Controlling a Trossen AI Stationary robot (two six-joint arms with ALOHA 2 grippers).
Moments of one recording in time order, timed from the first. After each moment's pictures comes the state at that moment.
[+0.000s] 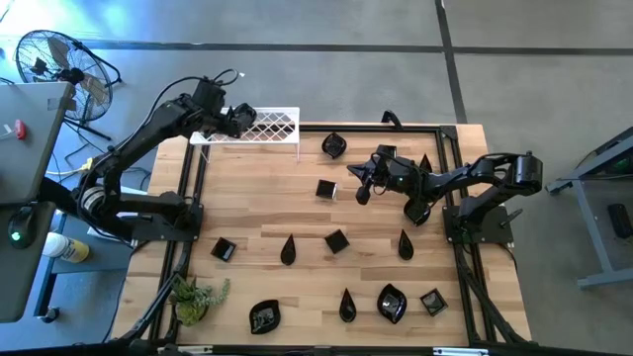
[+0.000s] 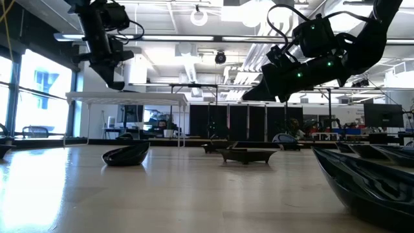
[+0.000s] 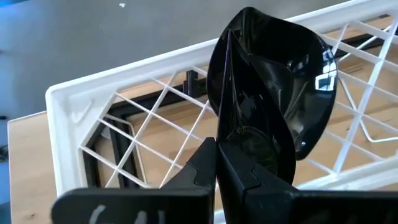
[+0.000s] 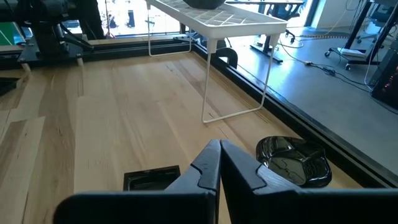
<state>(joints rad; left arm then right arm) 0.95 1.17 1.10 -0.87 -0.24 -0.27 -0.31 1.51 0.42 0.87 0.14 -0.01</state>
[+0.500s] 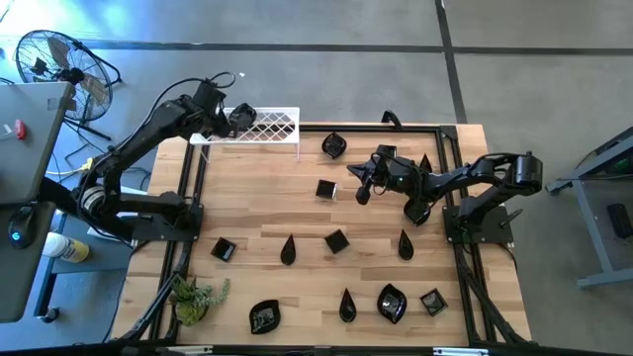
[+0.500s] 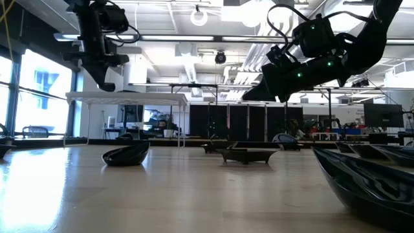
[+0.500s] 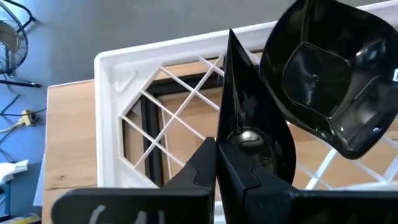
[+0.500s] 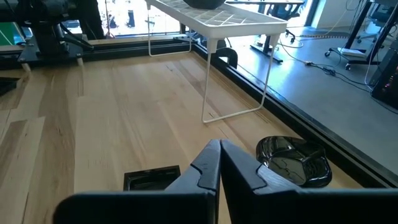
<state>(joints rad) 0.95 1.17 1.10 -0.95 -0.36 -0.39 -0.31 1.51 0.42 0.87 0.14 0.00</state>
